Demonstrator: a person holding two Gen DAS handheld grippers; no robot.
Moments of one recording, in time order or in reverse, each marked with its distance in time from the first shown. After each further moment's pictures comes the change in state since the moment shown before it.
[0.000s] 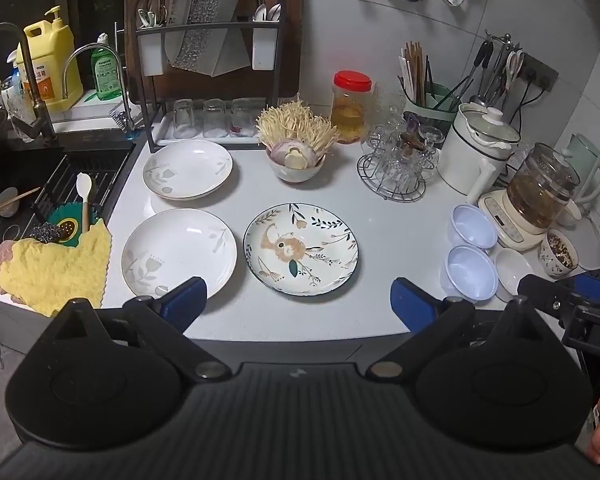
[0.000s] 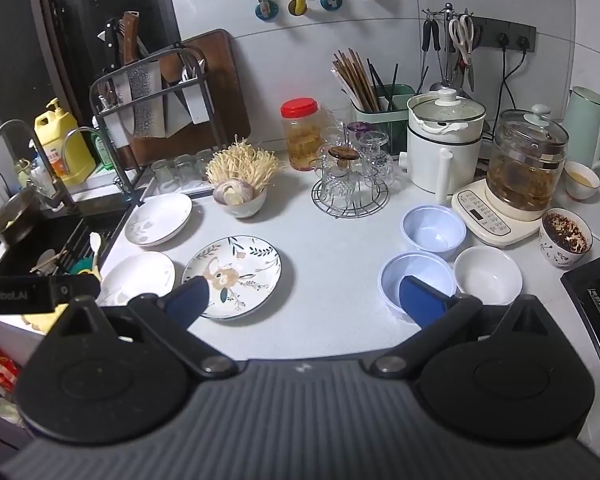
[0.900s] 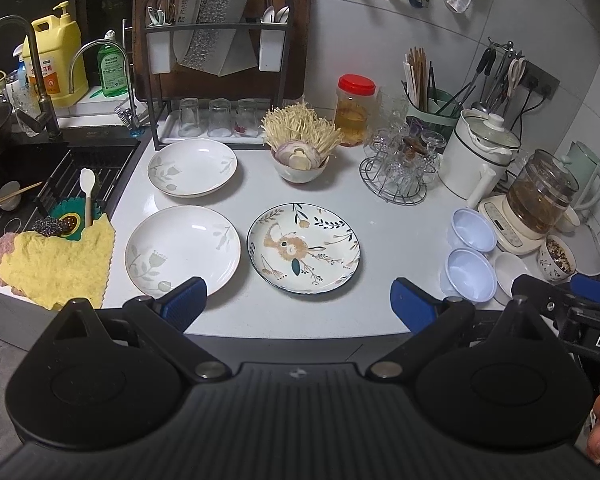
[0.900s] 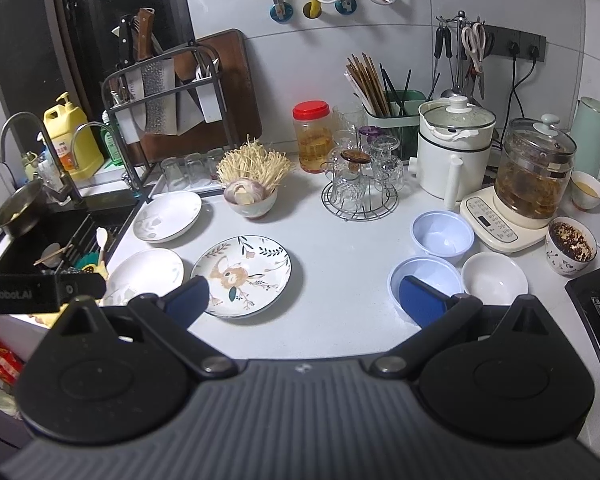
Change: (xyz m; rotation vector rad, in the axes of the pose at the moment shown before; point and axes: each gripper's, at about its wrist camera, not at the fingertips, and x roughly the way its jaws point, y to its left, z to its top) left arm -0.001 0.010 -0.007 -0.014 -0.013 -0.003; right arm -0.003 0.005 -0.005 -0.031 -0.013 0.014
